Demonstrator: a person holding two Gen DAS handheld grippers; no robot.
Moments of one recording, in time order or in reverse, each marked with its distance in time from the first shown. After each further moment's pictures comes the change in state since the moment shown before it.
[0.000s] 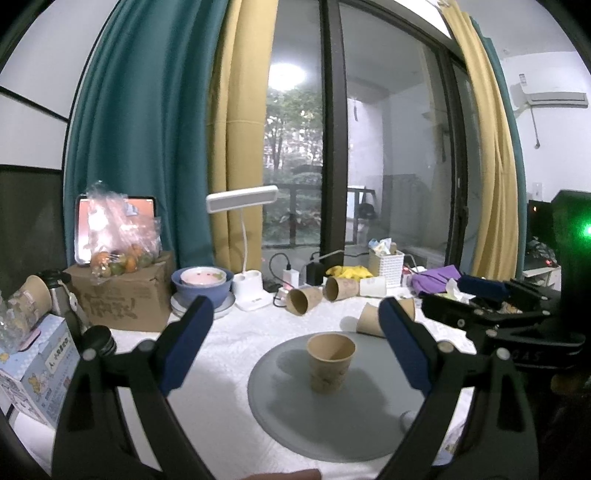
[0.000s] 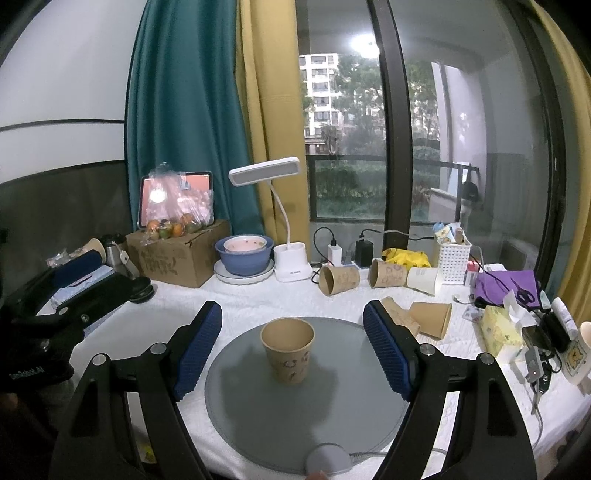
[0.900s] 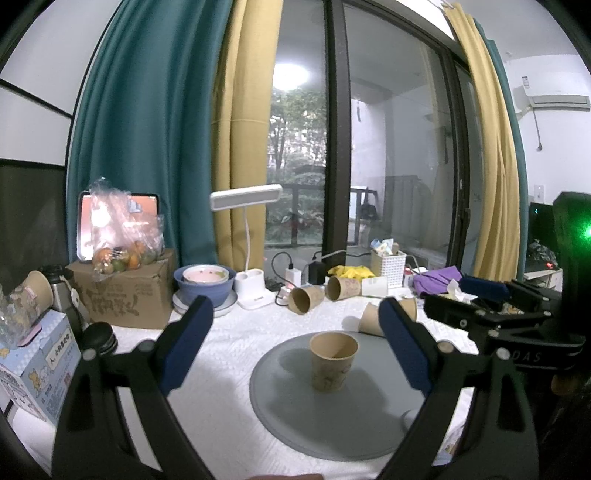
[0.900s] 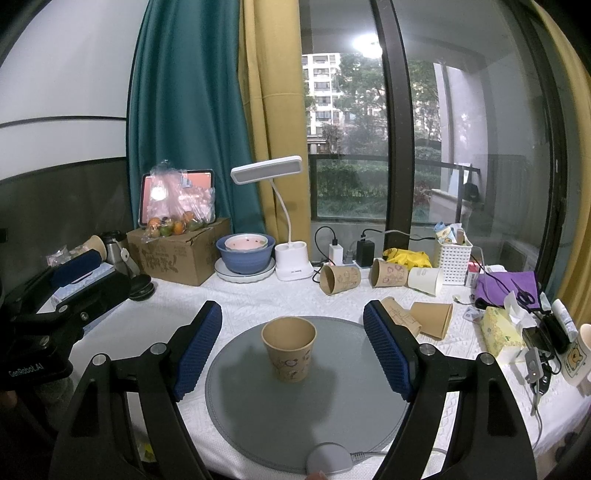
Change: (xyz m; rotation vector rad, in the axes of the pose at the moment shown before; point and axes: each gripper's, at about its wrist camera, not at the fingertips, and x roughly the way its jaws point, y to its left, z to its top) left arm 0.000 0.001 -0.001 -0.005 0.000 0.002; right arm 0.000 0.000 -0.001 0.001 0.000 -0.001
